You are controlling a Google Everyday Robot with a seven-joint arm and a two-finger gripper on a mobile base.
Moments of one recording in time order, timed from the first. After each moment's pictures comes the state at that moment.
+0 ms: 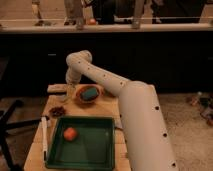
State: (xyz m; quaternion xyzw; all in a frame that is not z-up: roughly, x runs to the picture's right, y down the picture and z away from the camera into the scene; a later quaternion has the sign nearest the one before) arm -0.226 -0.008 0.882 -0.27 -0.23 -0.01 0.93
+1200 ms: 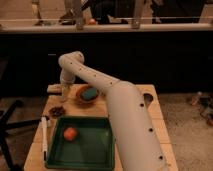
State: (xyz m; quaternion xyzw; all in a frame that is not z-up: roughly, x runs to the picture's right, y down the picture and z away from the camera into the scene) arm -0.253 0.004 0.894 -0.29 -0.22 -0.05 0.93
